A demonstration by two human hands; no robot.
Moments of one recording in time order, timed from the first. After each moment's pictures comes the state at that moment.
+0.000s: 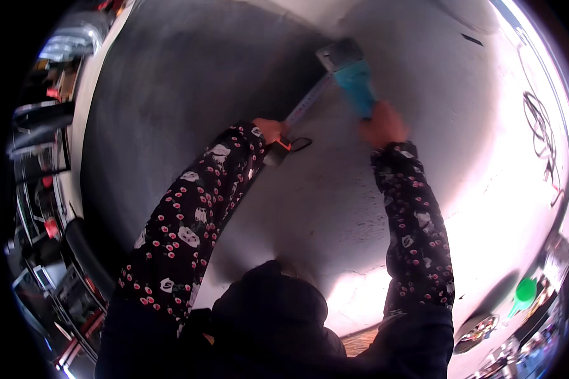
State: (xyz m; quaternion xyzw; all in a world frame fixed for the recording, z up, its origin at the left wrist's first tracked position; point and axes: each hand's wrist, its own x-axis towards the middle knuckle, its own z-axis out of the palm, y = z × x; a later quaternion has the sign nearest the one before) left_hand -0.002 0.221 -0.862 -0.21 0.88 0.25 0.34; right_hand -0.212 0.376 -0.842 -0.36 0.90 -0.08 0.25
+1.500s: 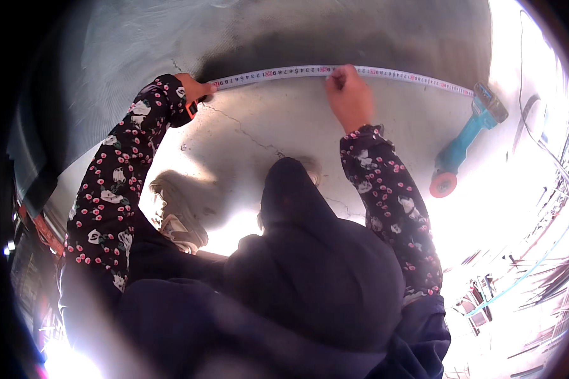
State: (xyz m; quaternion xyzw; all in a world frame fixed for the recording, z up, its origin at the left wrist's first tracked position) left_hand 0.340 0.329 -0.817 -0.61 0.55 0.47 0.33; right_hand 0.023 0.339 -0.845 -0.66 0.65 -0.18 0.34
